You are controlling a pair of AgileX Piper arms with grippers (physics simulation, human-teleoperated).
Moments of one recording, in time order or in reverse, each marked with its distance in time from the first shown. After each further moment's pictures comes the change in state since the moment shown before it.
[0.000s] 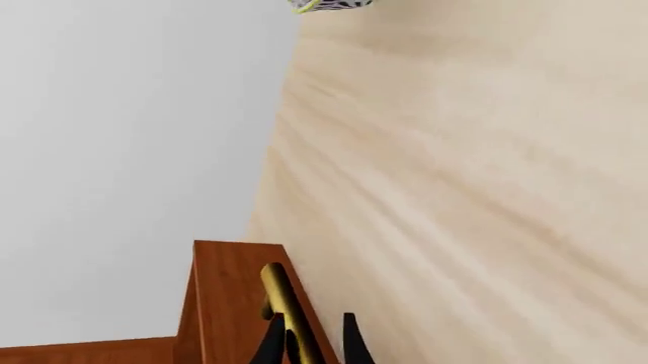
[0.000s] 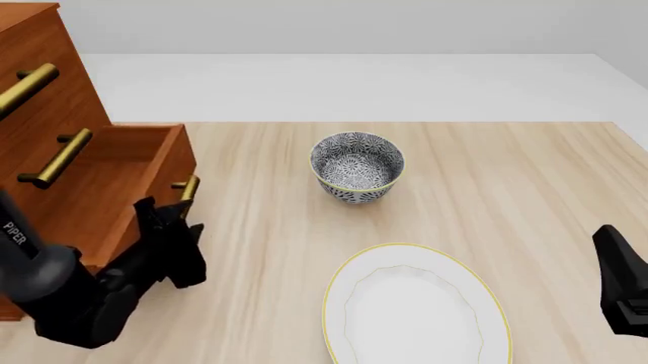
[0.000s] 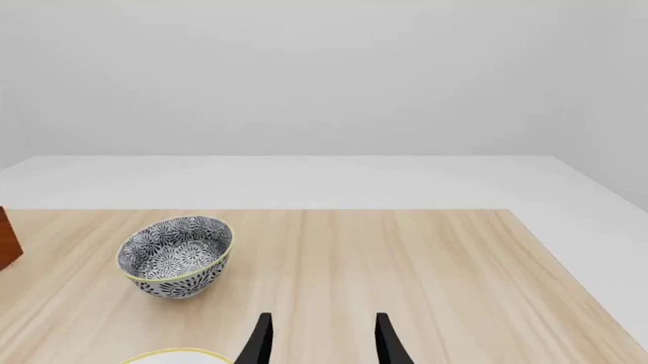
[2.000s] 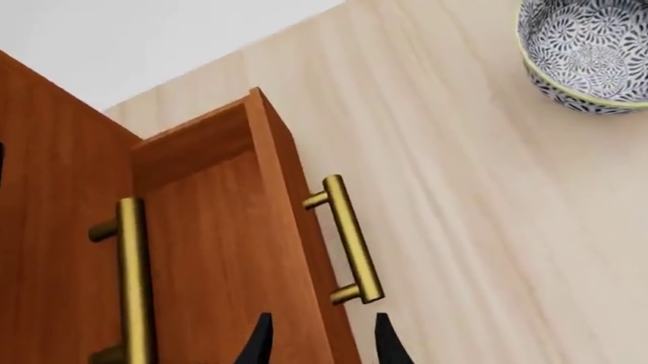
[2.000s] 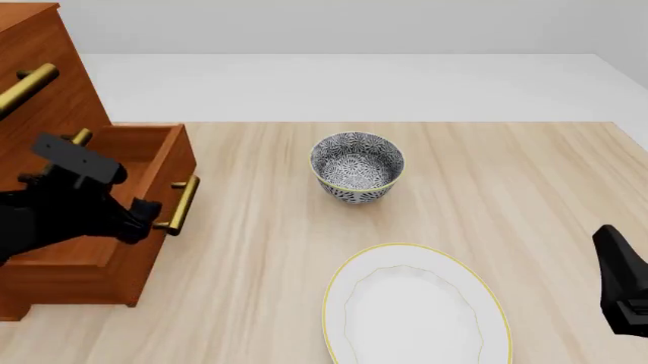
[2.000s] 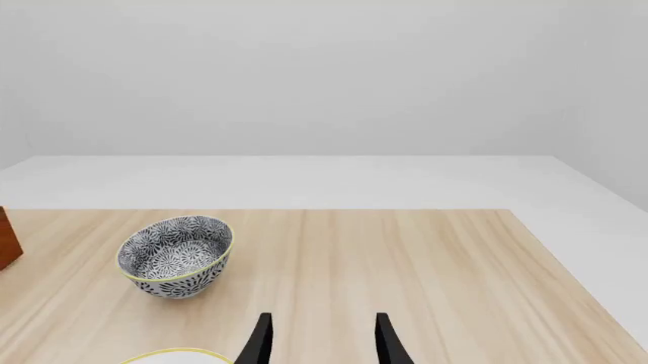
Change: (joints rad) left arm 0.144 -0.770 -0.186 1.287 -0.891; right arm 0.000 0.000 0.000 0.000 0.000
